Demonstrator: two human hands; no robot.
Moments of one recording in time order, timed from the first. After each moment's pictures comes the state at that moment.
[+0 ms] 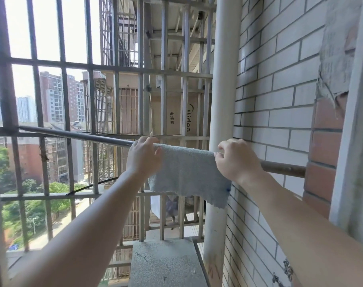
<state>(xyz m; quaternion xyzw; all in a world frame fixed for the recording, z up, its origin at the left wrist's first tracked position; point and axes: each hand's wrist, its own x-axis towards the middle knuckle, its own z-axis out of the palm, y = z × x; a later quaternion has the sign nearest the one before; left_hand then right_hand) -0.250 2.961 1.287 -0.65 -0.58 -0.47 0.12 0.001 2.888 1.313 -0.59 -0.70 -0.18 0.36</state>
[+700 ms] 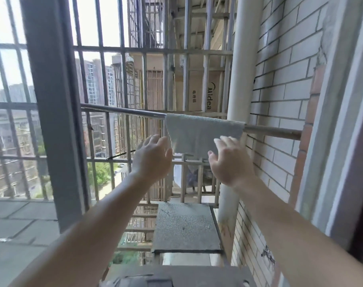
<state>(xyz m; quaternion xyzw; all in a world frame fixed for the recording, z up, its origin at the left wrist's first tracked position) -0.242 2.790 1.220 -0.66 -0.63 -0.35 0.23 -0.024 2.804 1.226 -0.51 -0.76 -0.20 0.36</state>
